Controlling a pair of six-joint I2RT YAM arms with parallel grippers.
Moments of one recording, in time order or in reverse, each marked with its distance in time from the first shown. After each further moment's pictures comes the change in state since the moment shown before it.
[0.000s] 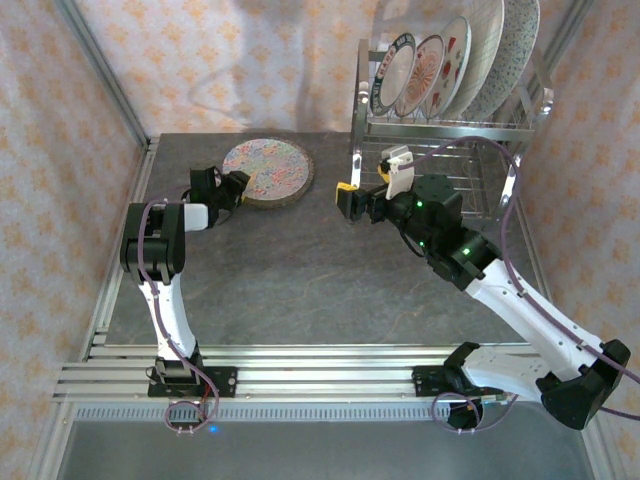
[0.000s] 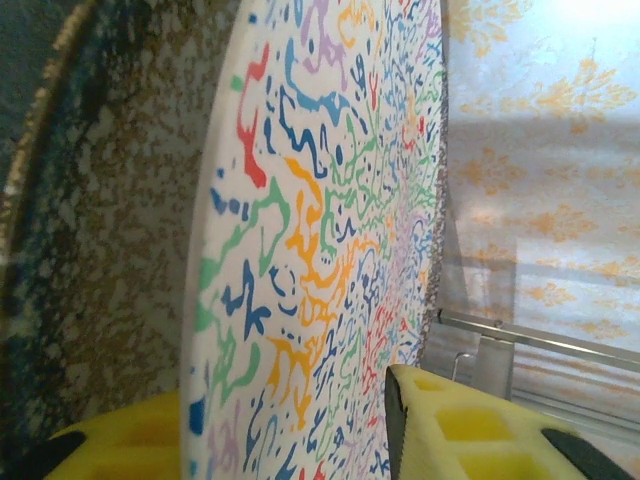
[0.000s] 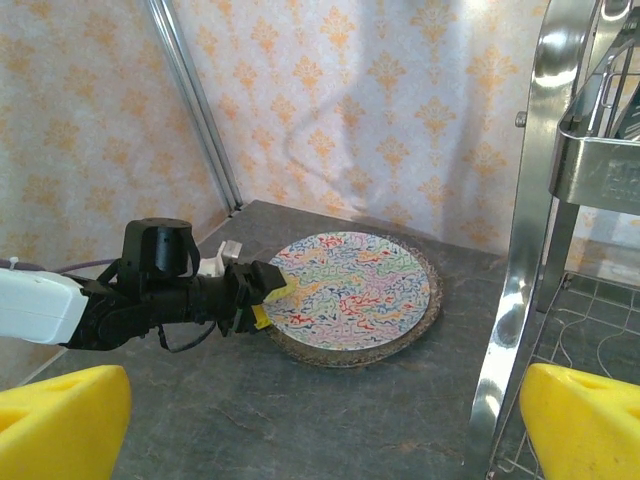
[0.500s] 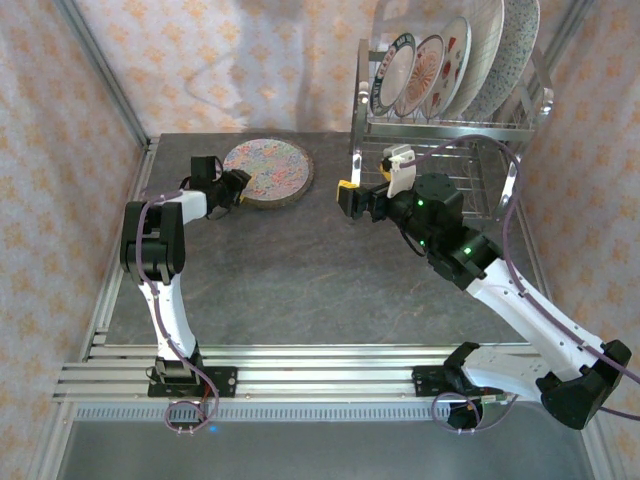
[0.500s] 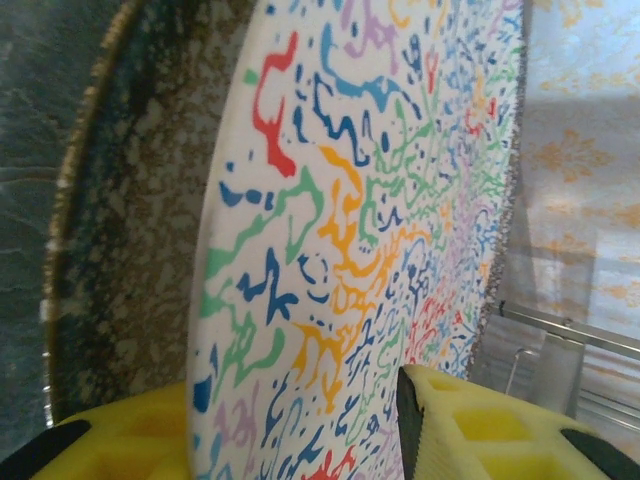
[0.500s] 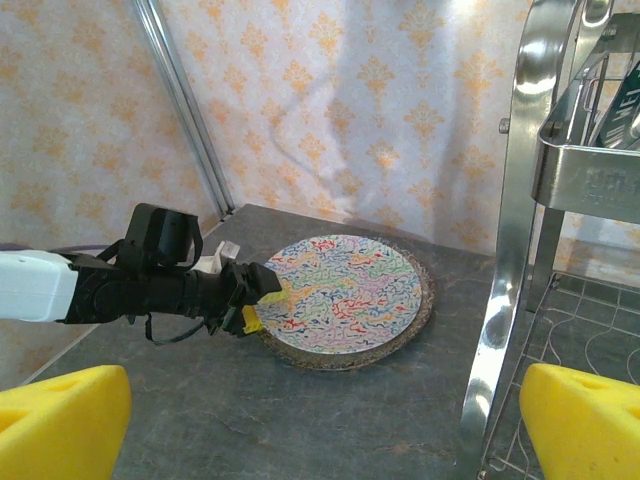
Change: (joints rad) left arm 0.000 0.000 0.156 -0.354 -0.026 0.099; right arm 0.000 0.000 0.013 -0.012 0.022 0.007
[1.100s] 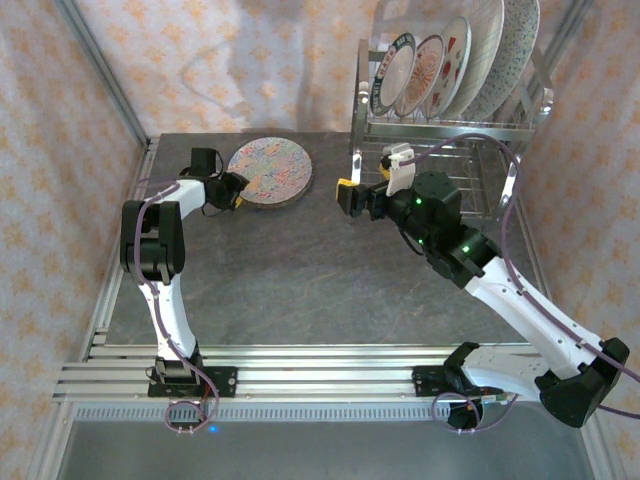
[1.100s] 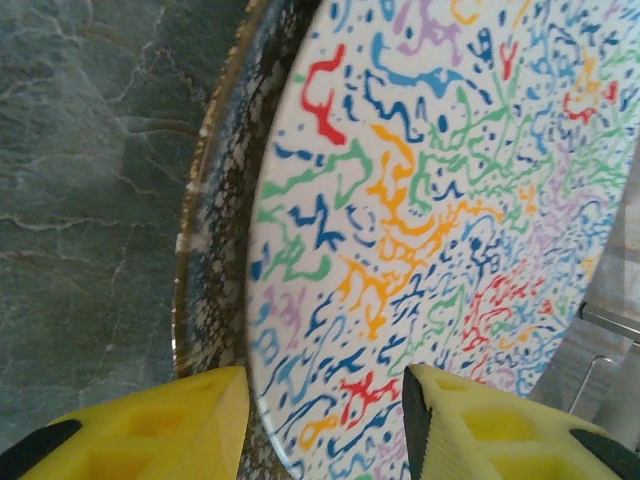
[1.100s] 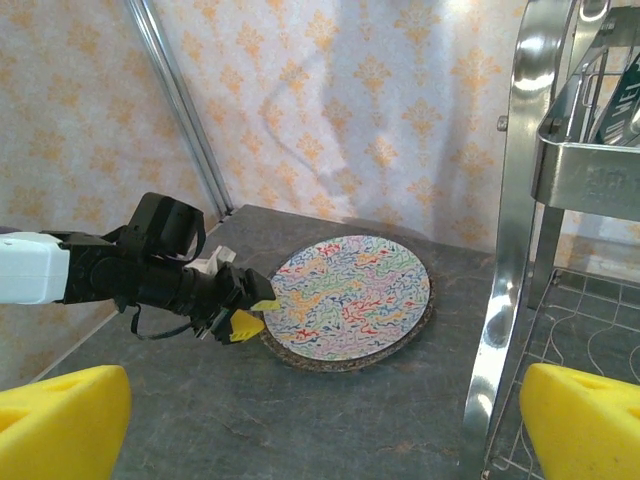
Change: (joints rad) left arm 0.000 0.000 0.113 -0.305 -0.048 0.058; right arm 0.000 0.013 0.011 -0.002 0.009 0.015
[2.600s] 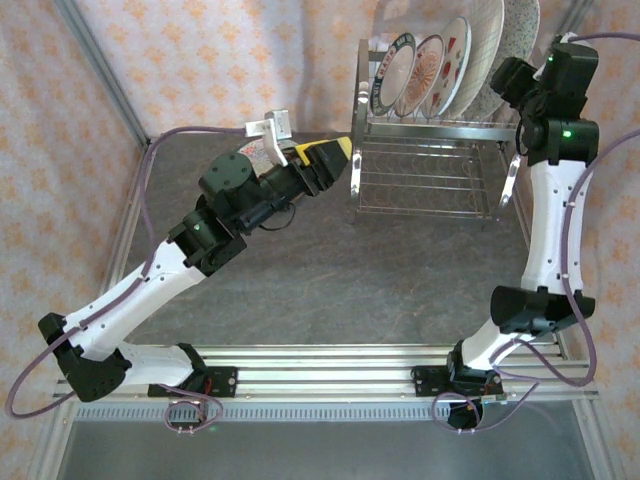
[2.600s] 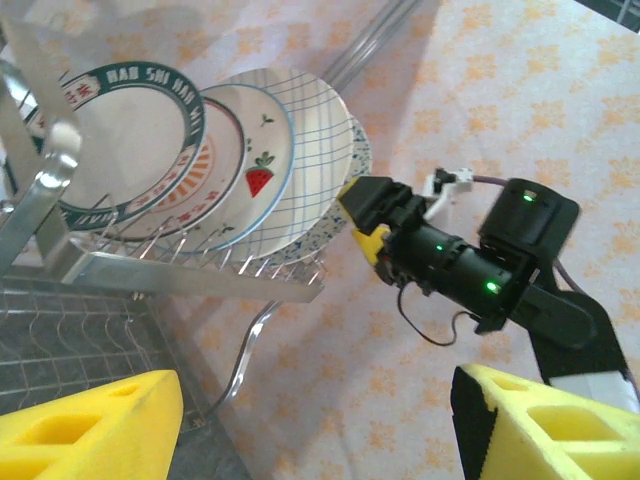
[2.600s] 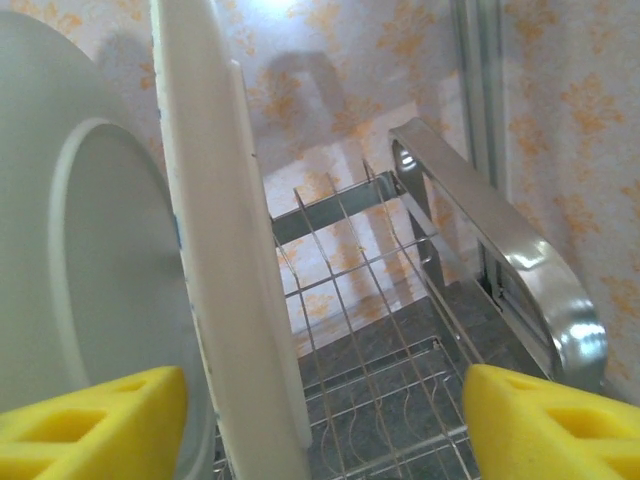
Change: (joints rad) left arm -0.851 -0.808 0.005 0.271 -0.356 0.277; right arm -0.795 0.545 1.027 -0.602 -0.015 0.163
